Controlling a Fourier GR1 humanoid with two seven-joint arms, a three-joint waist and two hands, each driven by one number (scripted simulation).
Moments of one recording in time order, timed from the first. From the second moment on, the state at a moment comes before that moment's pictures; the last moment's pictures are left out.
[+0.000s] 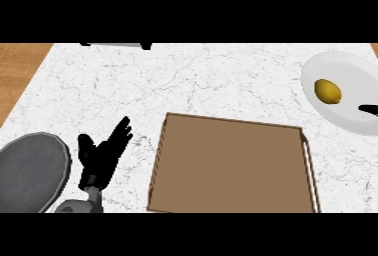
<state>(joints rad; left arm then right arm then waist) -0.04 0.07 -0.09 -1.42 0.08 0.01 0.22 -0.80 -0.73 -0.48 -0.12 0.19 0.22 -0.78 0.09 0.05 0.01</state>
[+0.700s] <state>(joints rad) -0.04 0.08 -0.07 -1.41 0.09 0.02 0.22 -0.65 -0.85 -0.43 -0.17 0.22 0.46 -0.79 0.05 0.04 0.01</state>
